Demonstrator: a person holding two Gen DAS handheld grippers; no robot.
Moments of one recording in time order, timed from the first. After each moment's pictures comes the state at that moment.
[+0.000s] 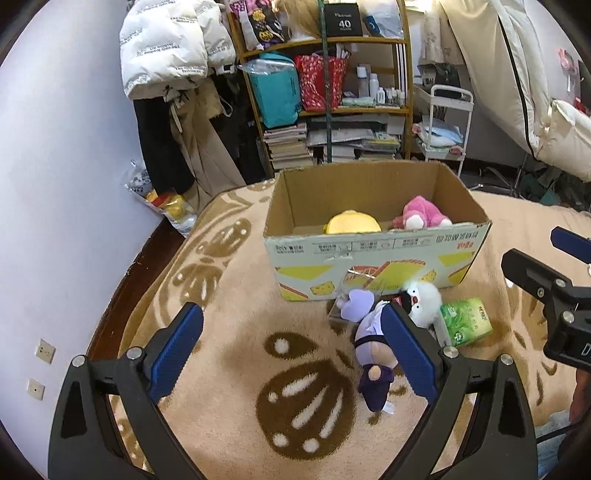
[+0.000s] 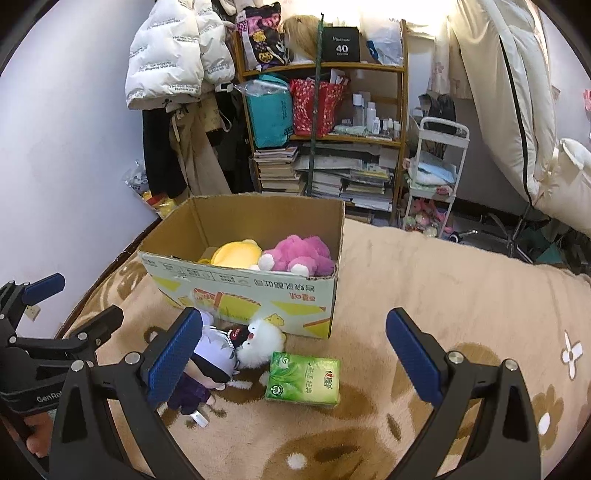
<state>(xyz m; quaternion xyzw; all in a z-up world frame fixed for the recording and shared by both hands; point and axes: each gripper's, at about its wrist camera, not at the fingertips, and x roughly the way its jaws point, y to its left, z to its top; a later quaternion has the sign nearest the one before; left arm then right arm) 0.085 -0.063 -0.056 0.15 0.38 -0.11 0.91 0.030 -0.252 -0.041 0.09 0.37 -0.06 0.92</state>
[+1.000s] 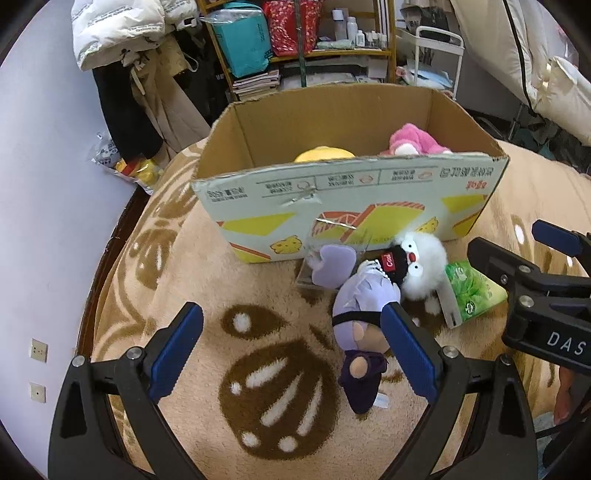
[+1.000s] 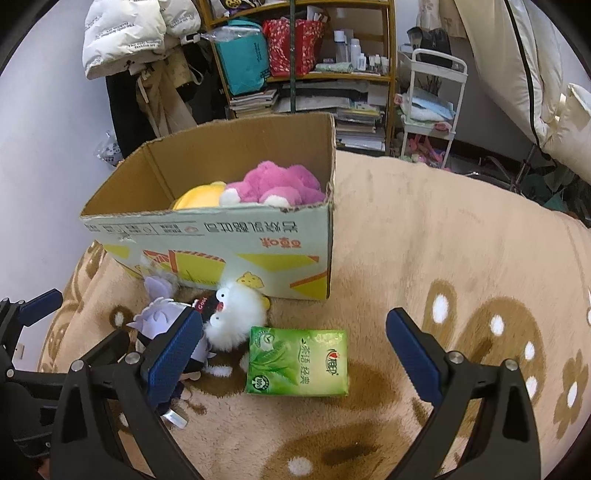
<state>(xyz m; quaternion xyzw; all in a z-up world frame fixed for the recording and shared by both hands) 0.112 -0.094 -0.116 0.18 0.46 -0.14 0.86 0.068 -0.265 -0.110 0.13 0.46 -0.08 0.88</state>
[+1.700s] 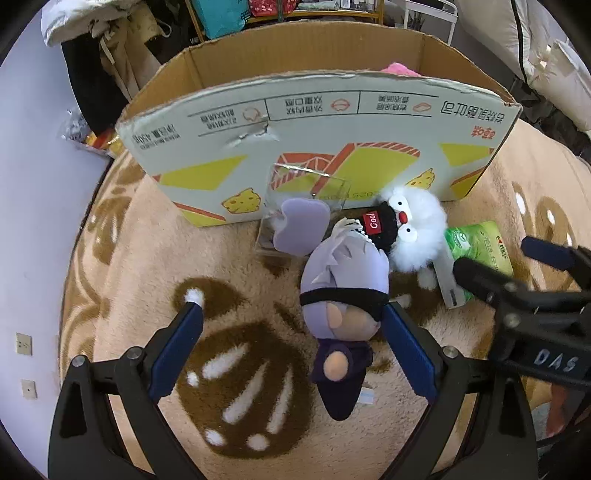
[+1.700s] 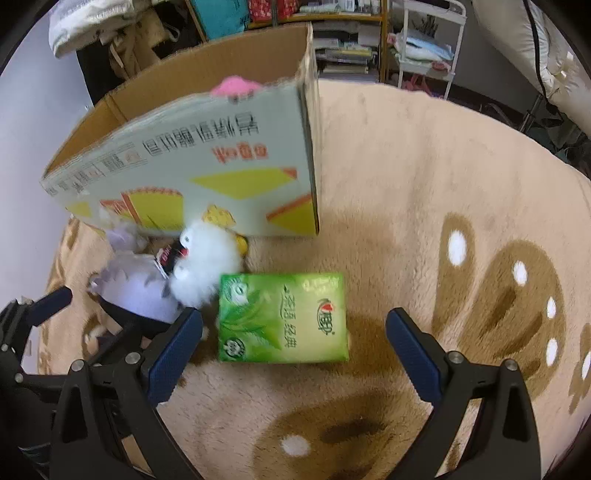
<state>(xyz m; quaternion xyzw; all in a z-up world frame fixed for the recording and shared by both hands) 0.127 -0.105 -0.160 0.17 0.53 -0.16 0.81 0.073 -0.273 -0.155 0.16 0.55 -0.08 0.81</state>
